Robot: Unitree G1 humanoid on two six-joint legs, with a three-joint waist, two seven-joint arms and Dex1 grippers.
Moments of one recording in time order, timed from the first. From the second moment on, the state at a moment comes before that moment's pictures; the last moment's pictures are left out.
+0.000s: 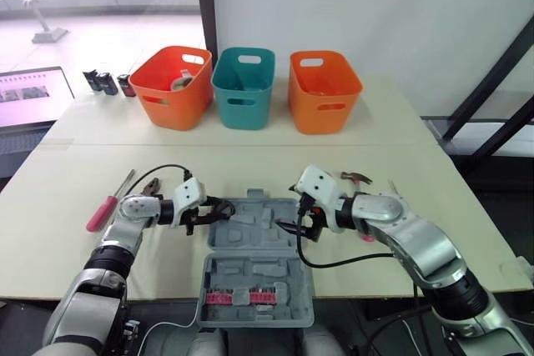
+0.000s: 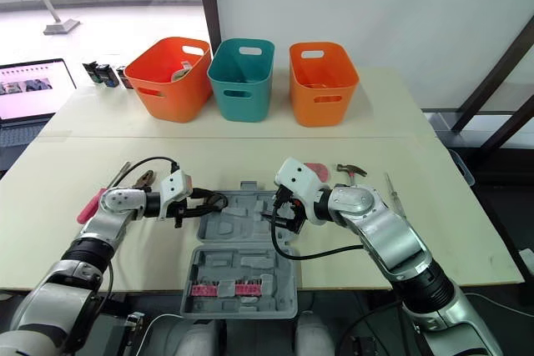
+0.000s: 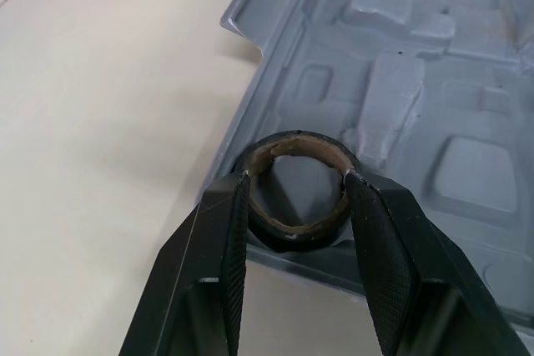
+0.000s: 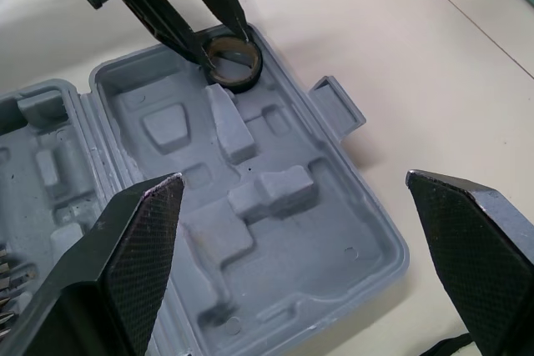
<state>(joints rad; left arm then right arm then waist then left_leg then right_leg) -0.59 0.53 -0.13 0.78 -0.03 -0.28 -1.18 -0.45 -0.57 0.31 -0.43 0.22 0.87 0.69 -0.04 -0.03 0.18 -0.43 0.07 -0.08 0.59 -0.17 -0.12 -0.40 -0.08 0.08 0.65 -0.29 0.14</state>
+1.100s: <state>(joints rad) 0.07 1.07 0.57 0.56 -0.33 0.07 -1.21 0.20 -0.81 -0.46 -0.38 0.33 0.54 0.88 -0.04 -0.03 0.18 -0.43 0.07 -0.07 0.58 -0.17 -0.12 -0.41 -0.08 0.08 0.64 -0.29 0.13</state>
